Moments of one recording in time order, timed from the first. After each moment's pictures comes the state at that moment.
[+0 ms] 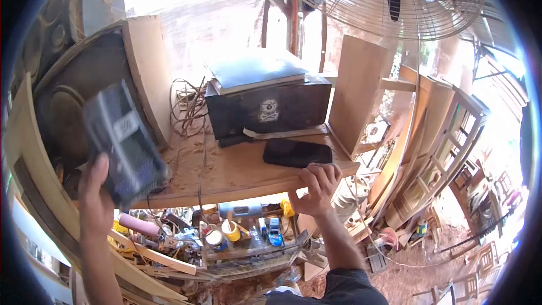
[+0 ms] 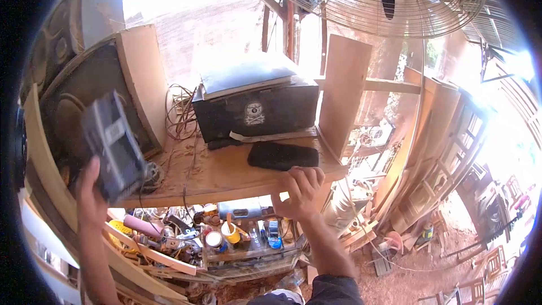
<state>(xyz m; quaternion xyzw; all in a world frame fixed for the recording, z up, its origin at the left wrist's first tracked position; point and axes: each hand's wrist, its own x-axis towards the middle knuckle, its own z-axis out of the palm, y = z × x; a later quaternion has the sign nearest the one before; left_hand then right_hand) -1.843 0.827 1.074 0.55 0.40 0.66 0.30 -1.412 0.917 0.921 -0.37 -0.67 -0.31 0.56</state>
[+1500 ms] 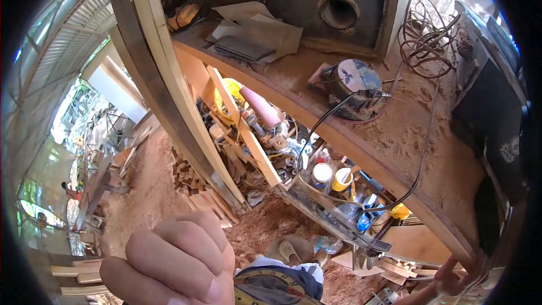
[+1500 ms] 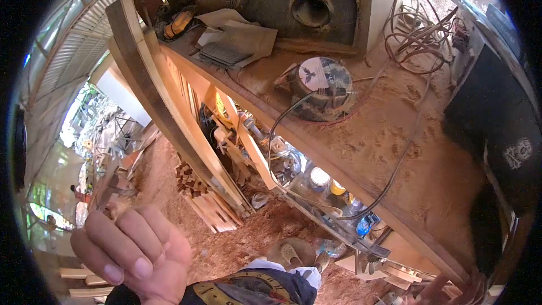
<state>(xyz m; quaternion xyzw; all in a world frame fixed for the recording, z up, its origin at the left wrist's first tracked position) -1.776 0.731 0.994 0.63 0.34 0.69 -0.03 -1.372 0.933 0.882 -0.38 -0.72 -0.39 0.43</state>
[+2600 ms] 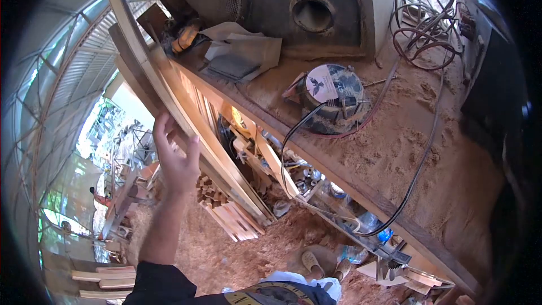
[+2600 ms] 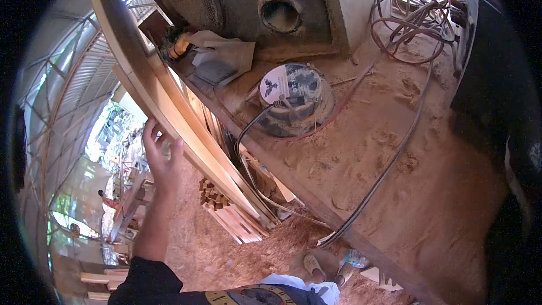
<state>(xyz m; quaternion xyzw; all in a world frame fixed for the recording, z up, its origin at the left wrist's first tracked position) -1.952 0.751 0.909 0.47 0.74 0.39 -0.29 -1.403 0.942 0.884 -0.39 -0.63 -0.40 0.54</state>
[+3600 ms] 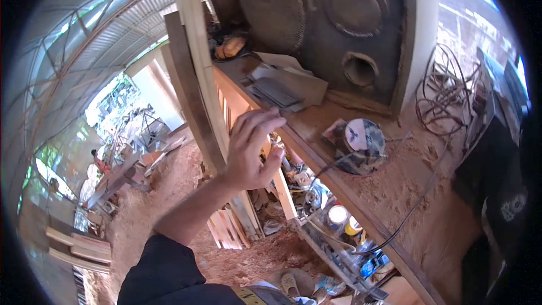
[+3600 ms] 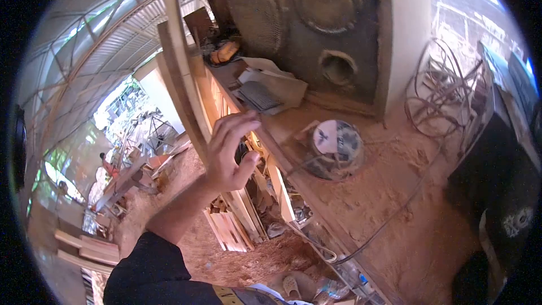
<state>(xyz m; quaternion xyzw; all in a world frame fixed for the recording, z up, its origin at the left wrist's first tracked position) -1.919 0.821 0.947 0.64 0.63 0.29 -0.33 -1.418 0.948 0.896 -0.37 -0.65 -0.38 0.54</state>
